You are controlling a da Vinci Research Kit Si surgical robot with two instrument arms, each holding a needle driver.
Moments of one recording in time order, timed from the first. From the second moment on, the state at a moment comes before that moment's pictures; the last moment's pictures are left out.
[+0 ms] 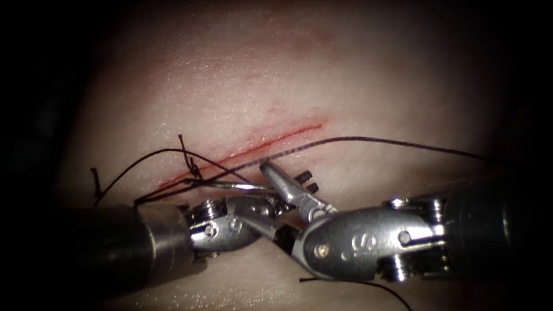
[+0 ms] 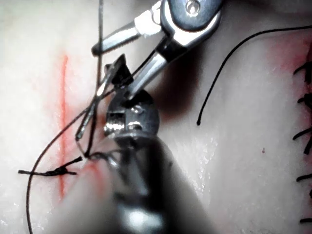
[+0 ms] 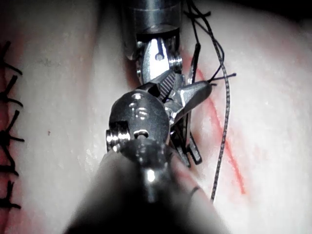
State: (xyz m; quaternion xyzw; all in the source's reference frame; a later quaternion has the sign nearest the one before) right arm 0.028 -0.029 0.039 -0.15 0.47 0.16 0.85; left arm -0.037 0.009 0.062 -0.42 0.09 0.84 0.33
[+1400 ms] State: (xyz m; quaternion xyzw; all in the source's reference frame) right arm 0.019 -0.026 0.037 -0.20 0.53 0.25 0.79; left arm -0.033 0.005 0.057 -0.45 0.09 0.82 0.35
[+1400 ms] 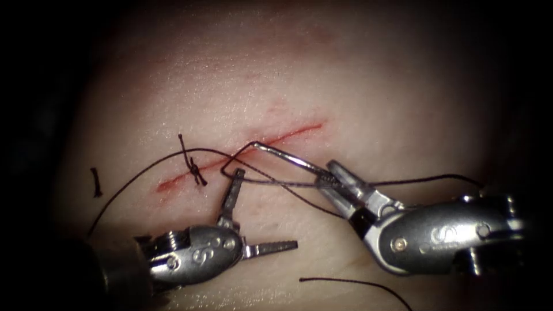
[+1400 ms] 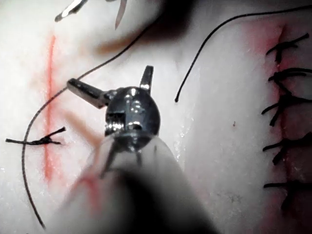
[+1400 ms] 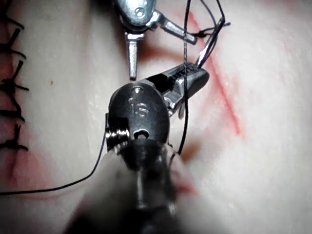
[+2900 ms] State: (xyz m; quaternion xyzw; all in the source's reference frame) right arm 0.019 -0.022 0.042 0.17 0.77 0.37 0.49; left arm -0.032 0.016 0.054 -0.56 -0.29 0.71 0.31
